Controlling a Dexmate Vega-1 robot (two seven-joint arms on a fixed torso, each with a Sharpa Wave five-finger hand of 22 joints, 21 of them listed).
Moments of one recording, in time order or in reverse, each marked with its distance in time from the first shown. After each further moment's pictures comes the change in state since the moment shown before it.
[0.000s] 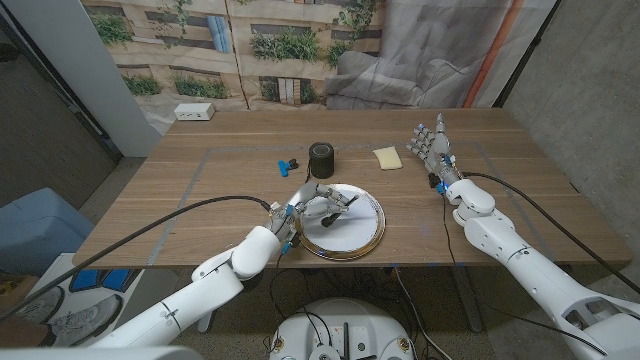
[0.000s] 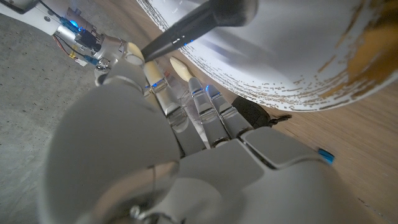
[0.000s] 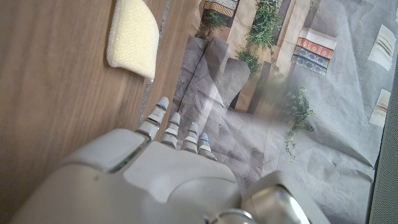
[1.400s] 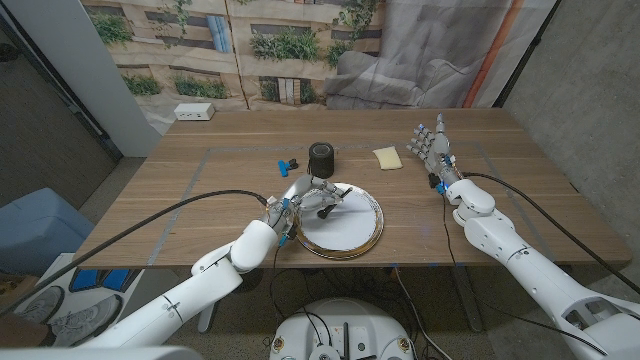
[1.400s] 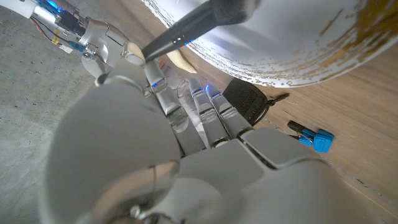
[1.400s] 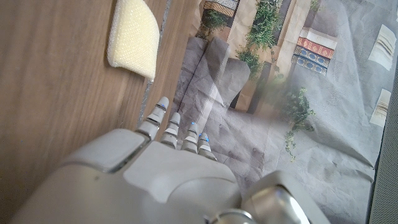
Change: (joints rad) left arm -0.031 -0.016 -0.010 0.043 0.027 -0.022 0.027; left_hand 0.006 0.006 -0.003 0.000 0.002 0.000 0.000 0.000 0.000 0.002 -0.002 0.000 0.000 0.000 0.000 0.000 0.000 0.000 0.000 0.006 0.000; right arm 0.000 0.000 0.000 0.000 0.000 0.000 -0.001; right_hand 0.000 0.000 0.000 0.000 0.000 0.000 0.000 0.000 0.000 0.000 0.000 0.000 0.000 0.000 0.000 0.000 0.000 0.000 0.000 0.000 0.000
